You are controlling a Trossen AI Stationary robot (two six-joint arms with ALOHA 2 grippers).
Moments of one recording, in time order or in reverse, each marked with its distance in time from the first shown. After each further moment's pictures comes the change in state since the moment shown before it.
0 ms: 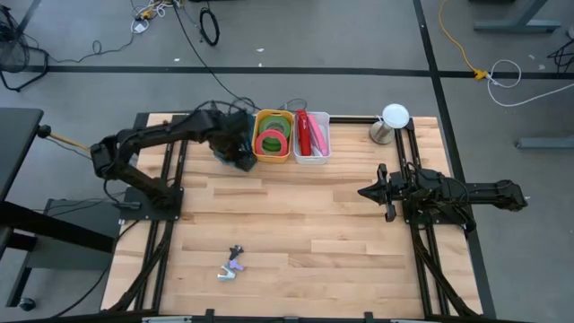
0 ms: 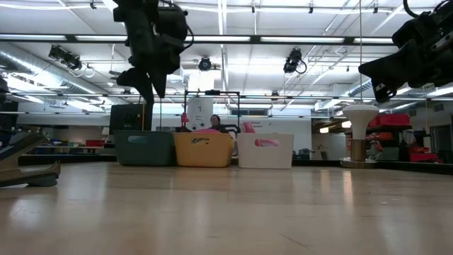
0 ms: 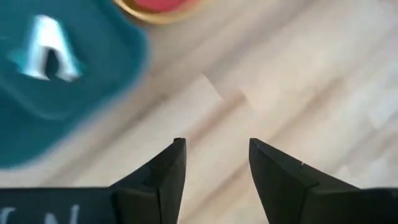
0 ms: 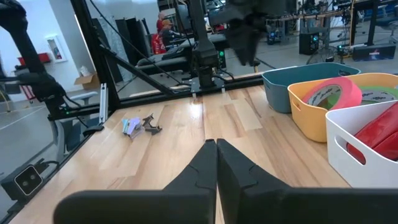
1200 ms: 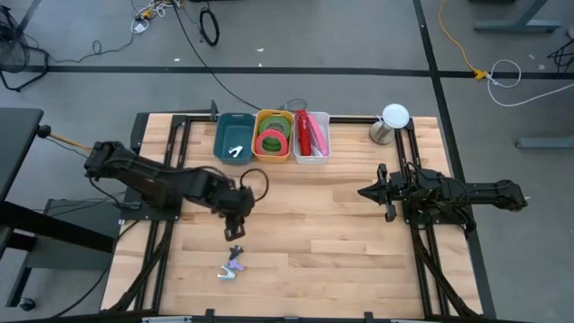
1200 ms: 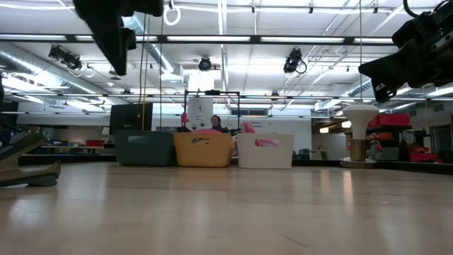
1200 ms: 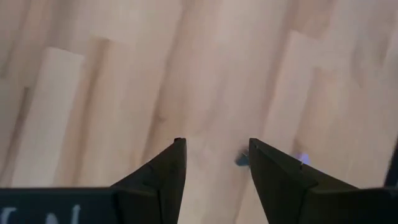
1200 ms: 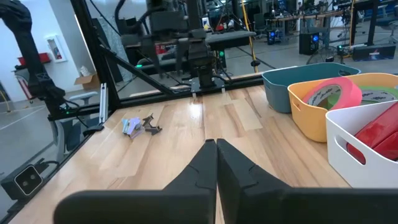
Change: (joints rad) left arm -0.710 -0.046 -0.021 0.034 -0.240 -0.039; right arm 0.000 0.000 0.000 0.000 0.000 0.000
